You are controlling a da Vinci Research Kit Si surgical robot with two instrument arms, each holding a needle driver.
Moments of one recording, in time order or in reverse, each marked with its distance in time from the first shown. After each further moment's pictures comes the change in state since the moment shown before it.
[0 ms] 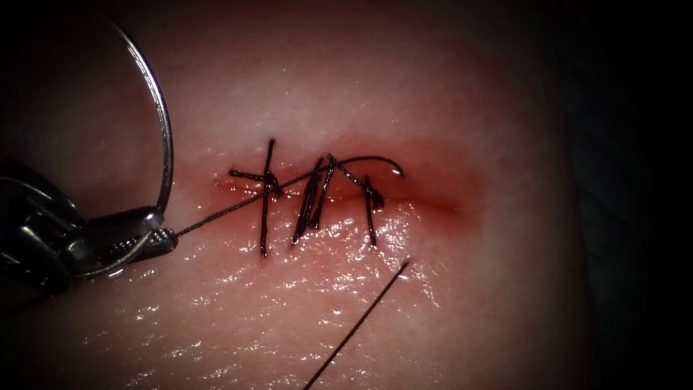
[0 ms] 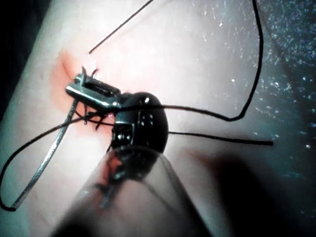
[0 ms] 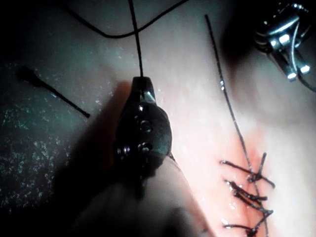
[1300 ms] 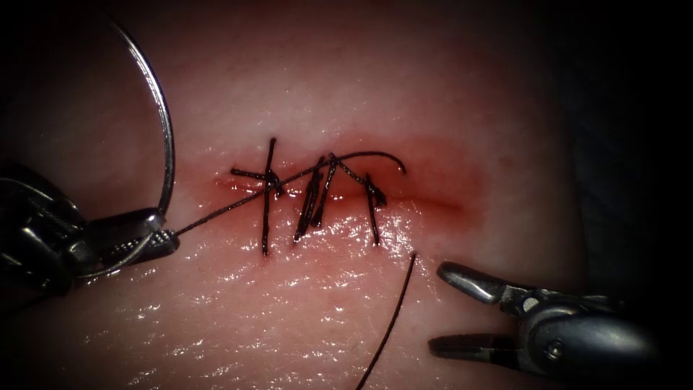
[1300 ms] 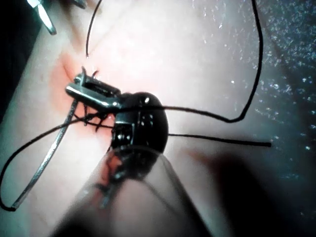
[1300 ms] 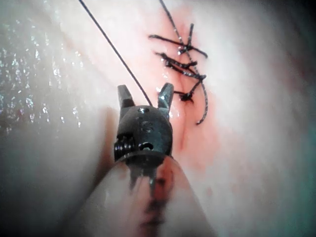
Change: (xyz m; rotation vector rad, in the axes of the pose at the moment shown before) right arm -0.013 0.009 -0.013 -0.302 -0.057 0.100; left arm 0.000 0.000 0.000 0.003 -0.003 0.001
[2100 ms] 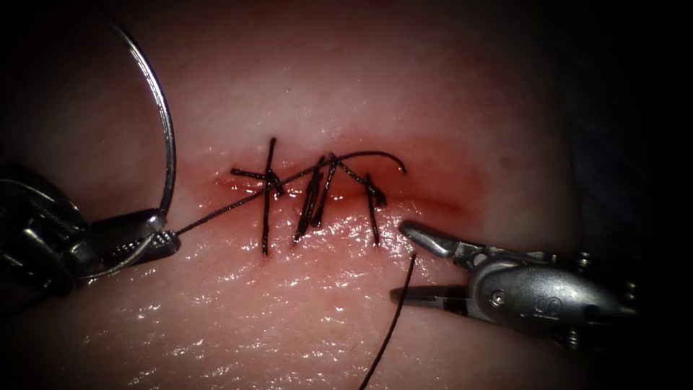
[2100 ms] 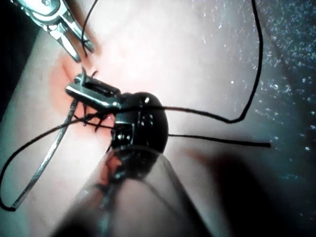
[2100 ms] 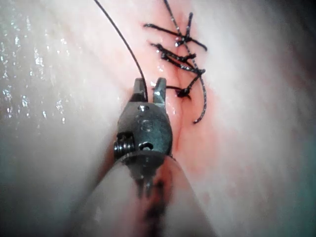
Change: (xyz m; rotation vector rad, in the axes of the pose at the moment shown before) right arm -0.003 0.000 0.004 0.041 -0.008 -0.021; left arm 0.000 0.000 0.000 -0.001 0.000 -0.005
